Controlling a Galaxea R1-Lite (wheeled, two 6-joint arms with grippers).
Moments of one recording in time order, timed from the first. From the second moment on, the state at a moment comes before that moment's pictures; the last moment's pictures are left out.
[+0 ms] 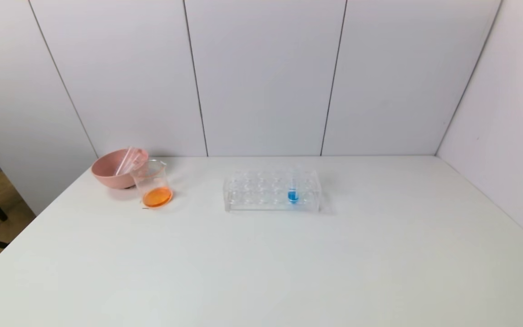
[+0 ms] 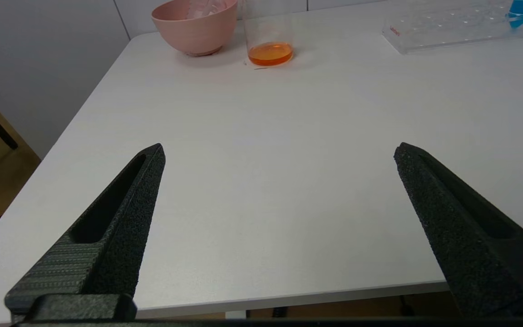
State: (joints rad) left arm 0.01 0.00 0.00 -0.01 -0.05 0.08; right arm 0.00 0.00 0.00 0.00 0.00 0.00
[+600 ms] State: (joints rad) left arm 0.01 0.00 0.00 -0.01 -0.05 0.08; right arm 0.00 0.00 0.00 0.00 0.00 0.00
